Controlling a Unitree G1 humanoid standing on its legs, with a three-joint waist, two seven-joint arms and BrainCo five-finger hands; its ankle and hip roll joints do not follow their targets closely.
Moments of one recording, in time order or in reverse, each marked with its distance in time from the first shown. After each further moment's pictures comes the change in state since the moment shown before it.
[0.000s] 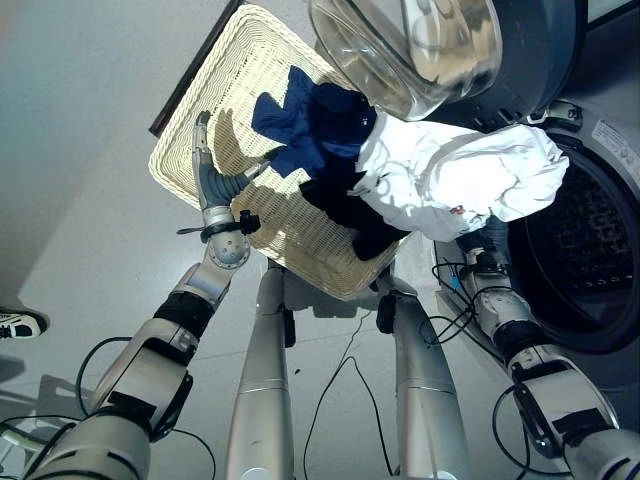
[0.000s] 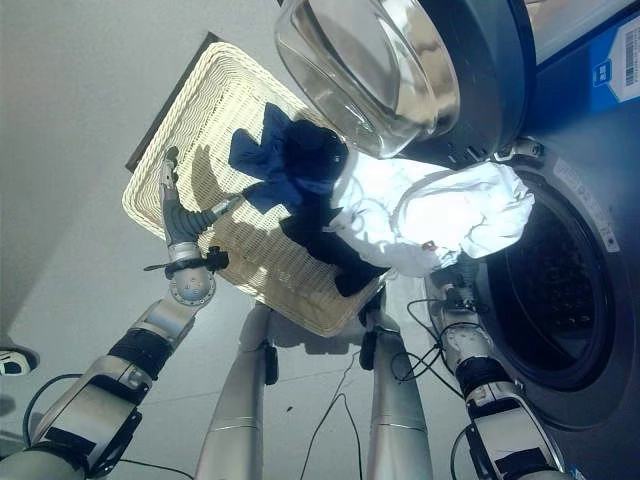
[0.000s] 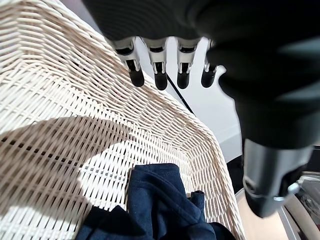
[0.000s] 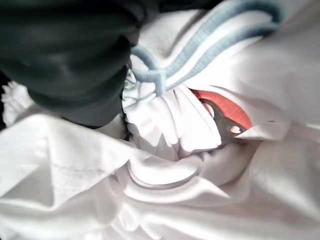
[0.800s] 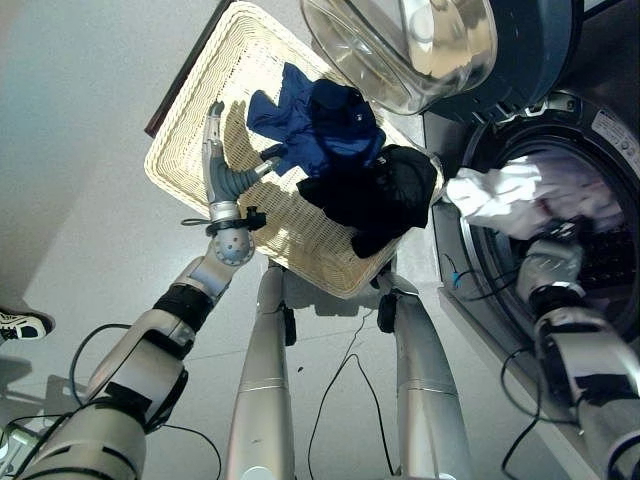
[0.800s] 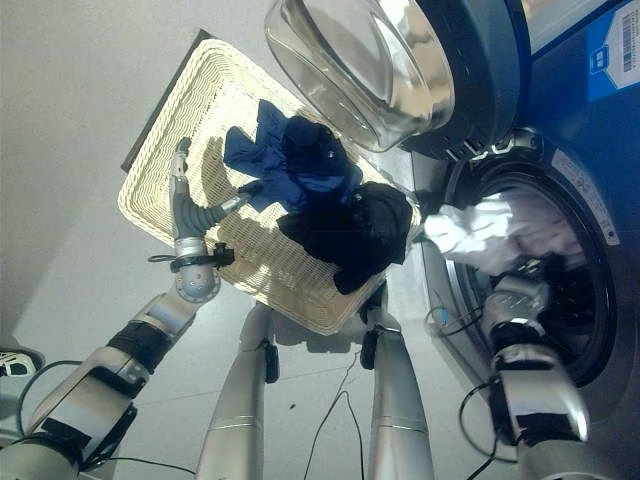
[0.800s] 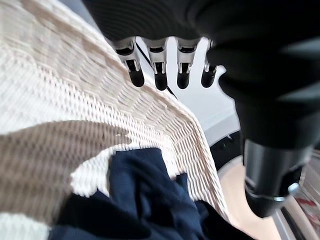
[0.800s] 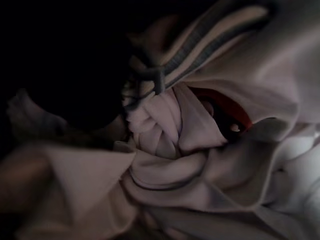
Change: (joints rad) left arm -0.018 0.089 -0.103 -0.045 -0.001 0.004 0.024; right arm -0.231 -0.274 -0.131 0.116 -0.252 -0.426 -0.890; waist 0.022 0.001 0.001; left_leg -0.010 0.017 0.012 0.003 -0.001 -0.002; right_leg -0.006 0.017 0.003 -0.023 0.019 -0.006
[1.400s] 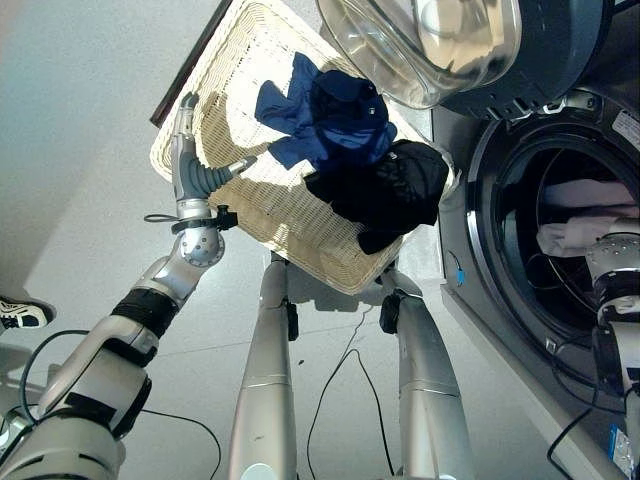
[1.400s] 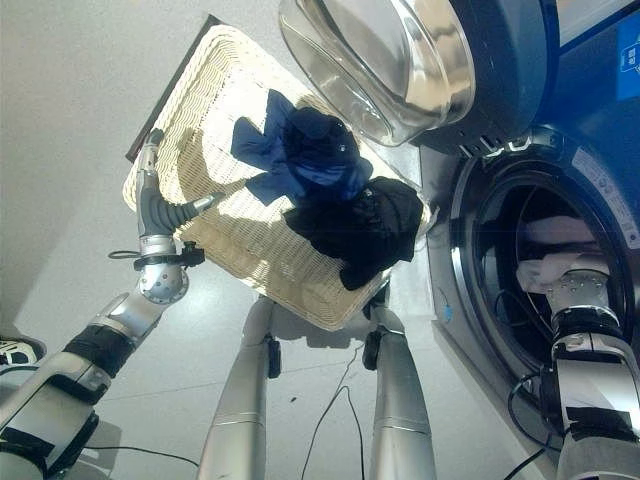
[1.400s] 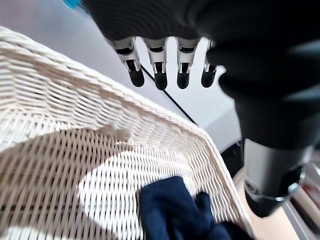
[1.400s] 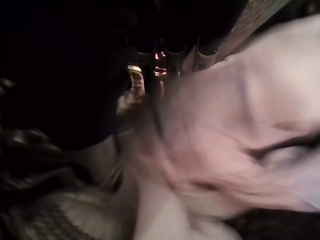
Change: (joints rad) left arm -0.012 0.143 -0.068 -0.042 0.001 -0.007 -0.112; right arm -0.022 -0.108 0.001 0.115 -0.268 0.106 -0.379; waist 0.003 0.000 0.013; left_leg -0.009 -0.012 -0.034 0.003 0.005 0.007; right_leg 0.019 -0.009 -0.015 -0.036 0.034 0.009
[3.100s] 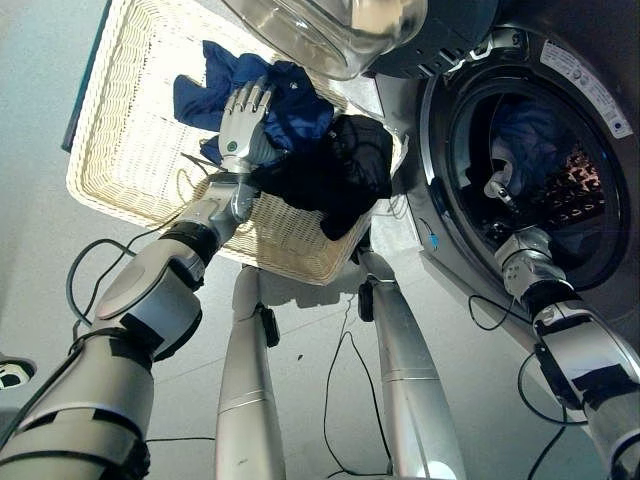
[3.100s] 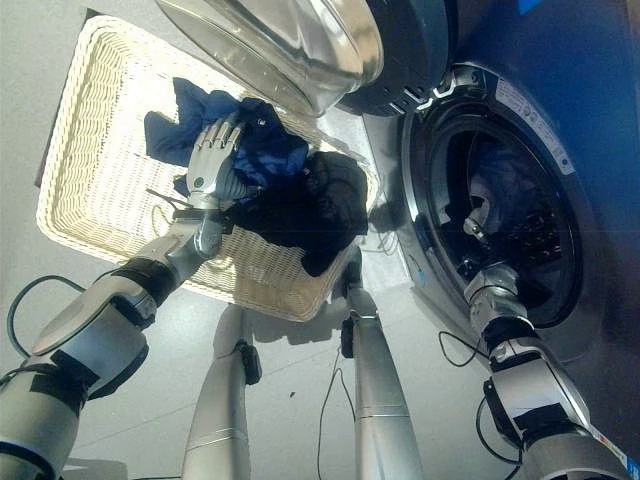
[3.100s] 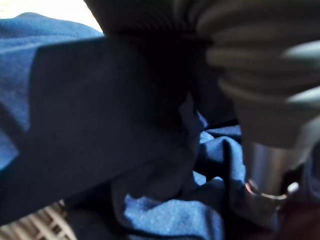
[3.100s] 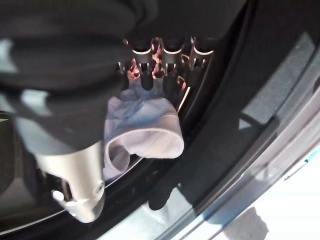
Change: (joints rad) left arm -0.445 -0.190 -0.314 0.517 0.332 0.288 0.004; right arm 0.058 0.220 0.360 -0.072 -0.467 0.262 0.376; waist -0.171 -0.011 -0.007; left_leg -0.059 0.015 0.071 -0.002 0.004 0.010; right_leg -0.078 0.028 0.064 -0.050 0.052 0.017
